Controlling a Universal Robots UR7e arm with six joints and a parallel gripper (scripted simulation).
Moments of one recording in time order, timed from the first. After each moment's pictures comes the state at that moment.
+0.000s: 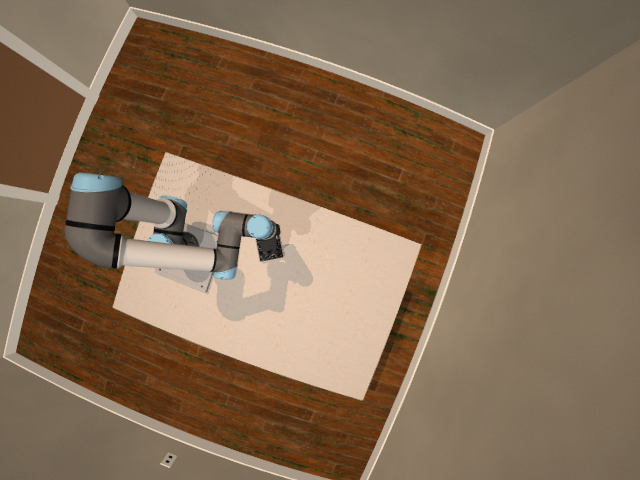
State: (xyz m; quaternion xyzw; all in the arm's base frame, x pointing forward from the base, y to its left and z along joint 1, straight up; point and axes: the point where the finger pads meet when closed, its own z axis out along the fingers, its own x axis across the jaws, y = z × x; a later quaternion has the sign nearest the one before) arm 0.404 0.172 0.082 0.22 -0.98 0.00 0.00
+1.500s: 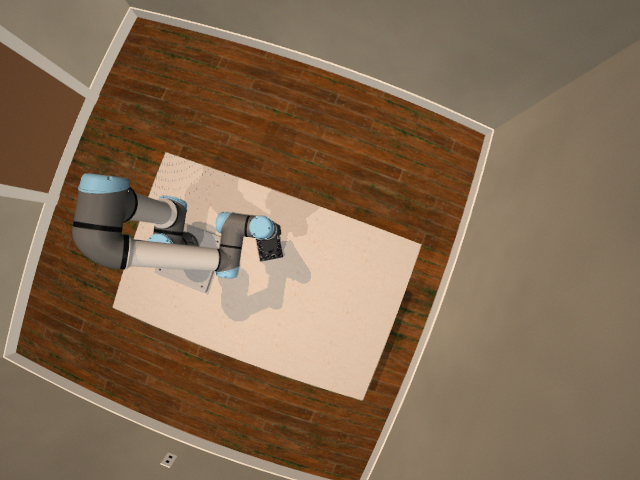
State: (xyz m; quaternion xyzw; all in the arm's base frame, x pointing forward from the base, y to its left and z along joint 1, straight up) arm 0.404 0.171 0.053 0.22 -0.98 0.00 0.00
